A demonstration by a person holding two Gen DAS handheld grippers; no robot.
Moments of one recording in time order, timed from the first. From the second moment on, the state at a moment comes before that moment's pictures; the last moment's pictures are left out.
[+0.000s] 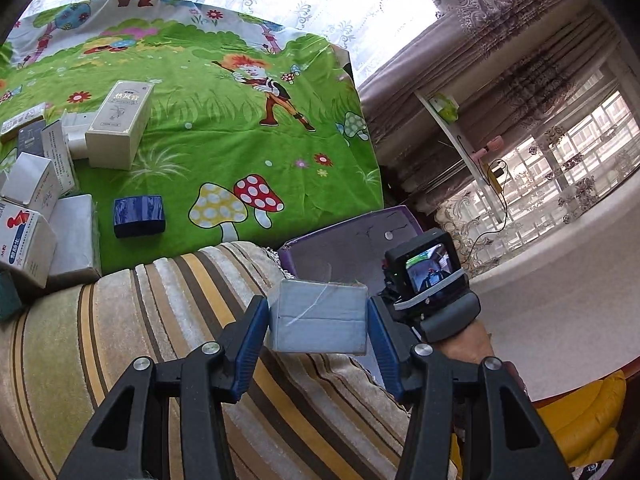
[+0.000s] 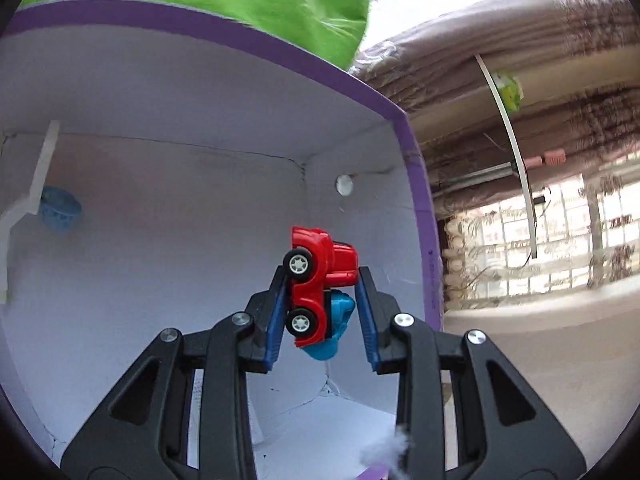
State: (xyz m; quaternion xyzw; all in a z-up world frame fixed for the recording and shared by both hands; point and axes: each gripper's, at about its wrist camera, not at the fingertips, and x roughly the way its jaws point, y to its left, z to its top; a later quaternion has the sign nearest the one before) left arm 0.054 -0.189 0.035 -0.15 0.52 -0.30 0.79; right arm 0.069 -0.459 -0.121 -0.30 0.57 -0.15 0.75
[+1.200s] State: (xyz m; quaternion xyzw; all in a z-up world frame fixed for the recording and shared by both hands) left arm 0.031 -0.304 0.023 -0.07 0.56 -0.39 0.73; right arm -0.053 -0.569 -0.038 0.12 0.50 -0.09 0.85
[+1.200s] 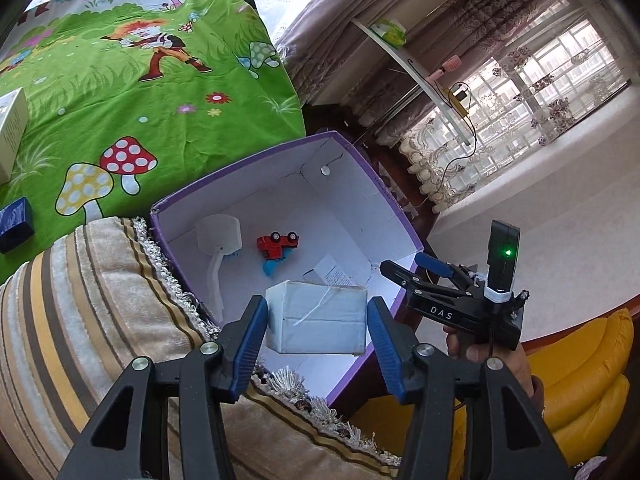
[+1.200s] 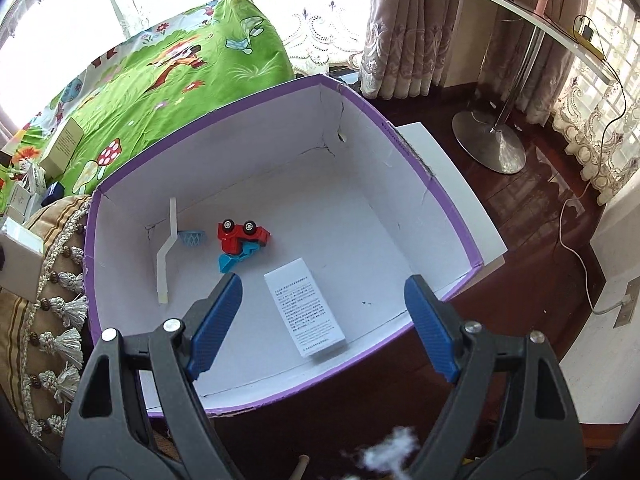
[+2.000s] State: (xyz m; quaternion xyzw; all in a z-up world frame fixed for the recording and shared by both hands) left arm 0.052 -0.229 0.026 -0.13 0.54 -0.34 0.76; right arm 0.068 -0.523 -0.104 0.08 0.61 0.01 0.79
